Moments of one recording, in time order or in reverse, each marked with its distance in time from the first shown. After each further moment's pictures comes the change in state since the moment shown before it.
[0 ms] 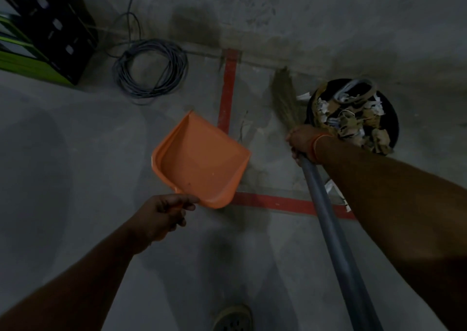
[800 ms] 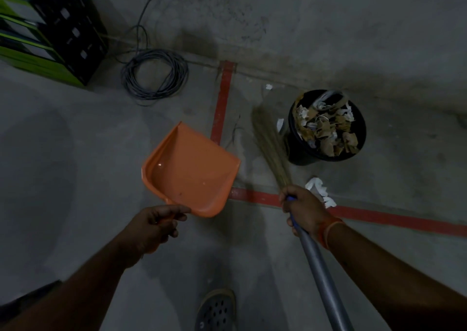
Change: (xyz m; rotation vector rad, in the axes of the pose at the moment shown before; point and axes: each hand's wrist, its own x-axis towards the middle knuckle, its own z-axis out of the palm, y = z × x) left_hand -0.084 -0.017 0.031 -0.125 0.032 0.016; right_hand -0.197 0.094 0.042 0.253 -0.019 -0.005
